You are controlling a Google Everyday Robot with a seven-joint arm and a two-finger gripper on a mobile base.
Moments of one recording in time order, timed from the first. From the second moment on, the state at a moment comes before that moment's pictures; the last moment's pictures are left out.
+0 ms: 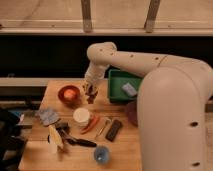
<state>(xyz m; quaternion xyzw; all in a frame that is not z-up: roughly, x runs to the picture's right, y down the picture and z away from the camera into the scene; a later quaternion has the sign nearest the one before) -0.079 0.012 0.794 -0.33 0.17 0.74 0.56</state>
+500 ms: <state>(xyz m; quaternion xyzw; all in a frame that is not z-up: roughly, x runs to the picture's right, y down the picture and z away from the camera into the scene) -0.103 0.047 0.828 -0.37 0.20 0.70 0.58</state>
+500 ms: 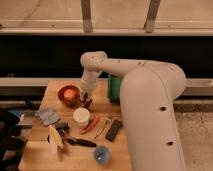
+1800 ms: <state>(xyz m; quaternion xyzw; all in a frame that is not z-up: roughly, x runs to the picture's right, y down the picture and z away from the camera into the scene) -0.070 0.057 0.839 -0.37 0.21 0.72 0.55</state>
